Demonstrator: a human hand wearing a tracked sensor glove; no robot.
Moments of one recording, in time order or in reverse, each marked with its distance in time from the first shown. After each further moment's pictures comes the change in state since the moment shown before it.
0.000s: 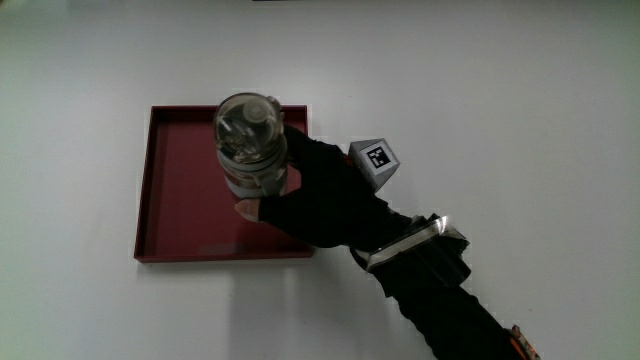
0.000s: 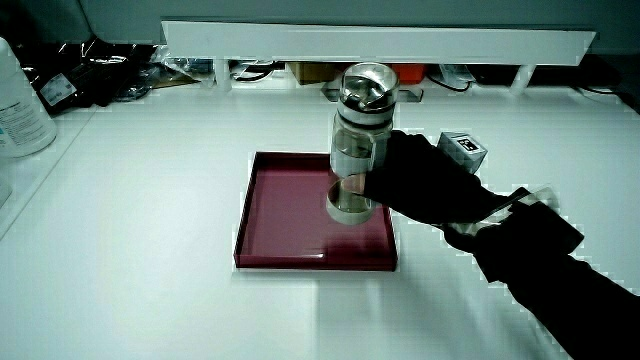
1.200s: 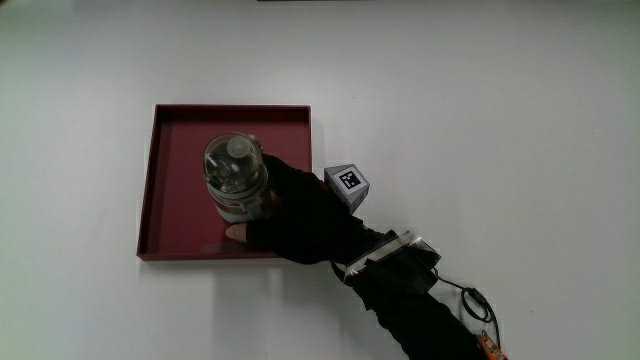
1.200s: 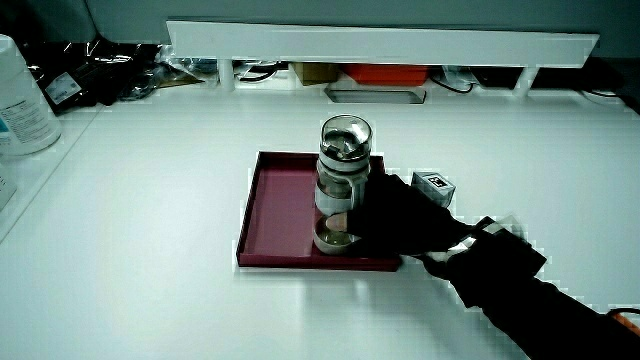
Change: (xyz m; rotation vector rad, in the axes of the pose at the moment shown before) arm 0.056 0.001 -0.011 -0.038 0.057 -0.101
